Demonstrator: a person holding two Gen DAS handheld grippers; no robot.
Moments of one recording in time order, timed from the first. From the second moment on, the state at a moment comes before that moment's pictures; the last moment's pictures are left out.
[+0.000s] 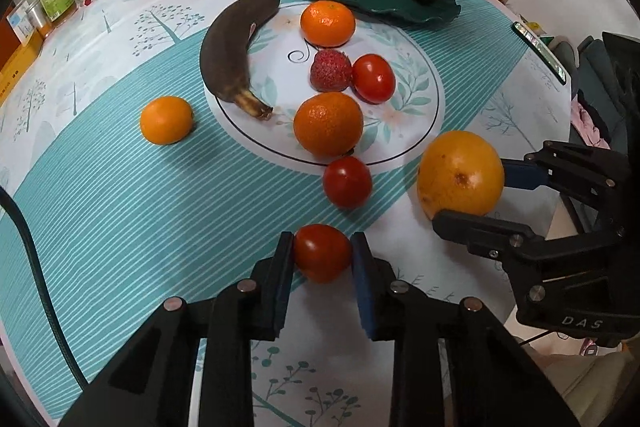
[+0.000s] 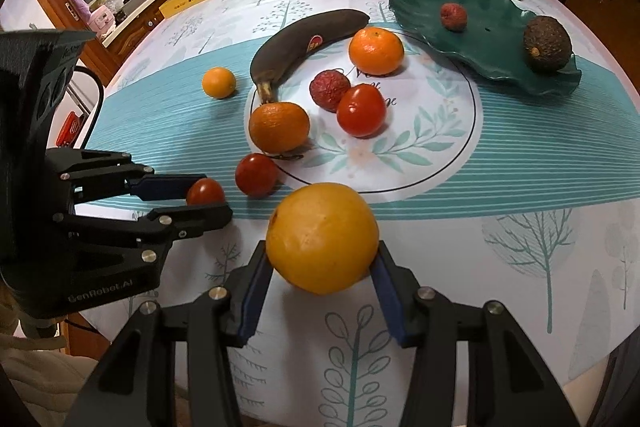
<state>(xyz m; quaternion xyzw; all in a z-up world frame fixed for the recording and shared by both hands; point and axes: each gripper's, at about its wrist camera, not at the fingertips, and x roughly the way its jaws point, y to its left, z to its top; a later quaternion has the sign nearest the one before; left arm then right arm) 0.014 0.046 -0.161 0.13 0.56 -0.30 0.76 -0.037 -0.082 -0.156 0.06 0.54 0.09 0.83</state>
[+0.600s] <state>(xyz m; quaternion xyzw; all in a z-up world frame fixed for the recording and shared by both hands) 0.054 0.006 -0.047 0.08 0.48 -0.31 0.82 -0.011 -0.116 -0.083 0.05 0.49 0.09 0.87</state>
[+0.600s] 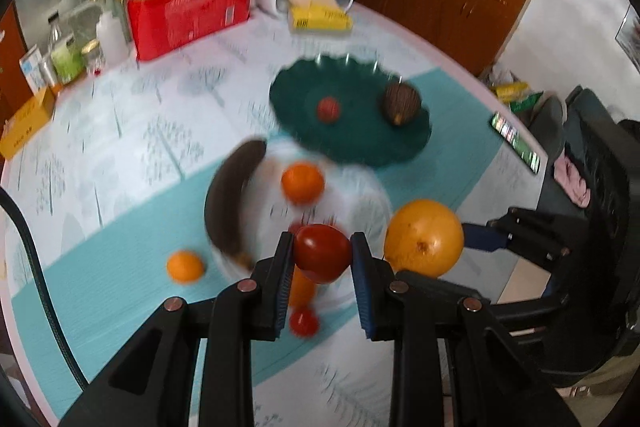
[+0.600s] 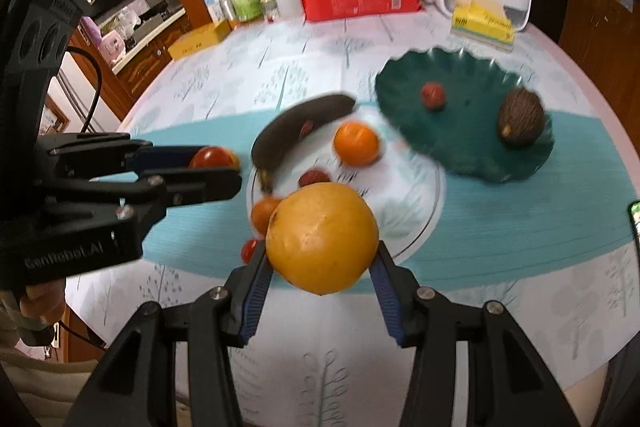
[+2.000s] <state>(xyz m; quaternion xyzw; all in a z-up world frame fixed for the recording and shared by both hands) 0.196 -0.159 -0.153 0.00 0.58 -0.11 0.80 0.217 -0.266 -0.155 -0.02 0.55 0.11 0.83</state>
